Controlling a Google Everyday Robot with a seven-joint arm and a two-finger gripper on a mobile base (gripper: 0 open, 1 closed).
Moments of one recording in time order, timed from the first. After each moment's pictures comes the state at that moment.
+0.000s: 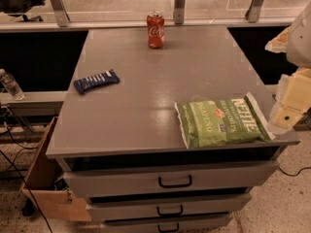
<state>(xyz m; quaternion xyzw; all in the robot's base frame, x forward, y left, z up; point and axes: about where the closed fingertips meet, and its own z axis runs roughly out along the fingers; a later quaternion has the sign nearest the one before) 0.438 -0.217 0.976 -0.60 0.78 -0.03 0.16</state>
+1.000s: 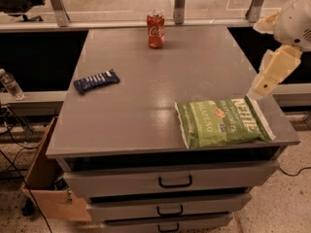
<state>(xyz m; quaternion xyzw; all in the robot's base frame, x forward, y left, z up) 0.520 -0.216 0.977 -0.60 0.76 0.00 0.26</state>
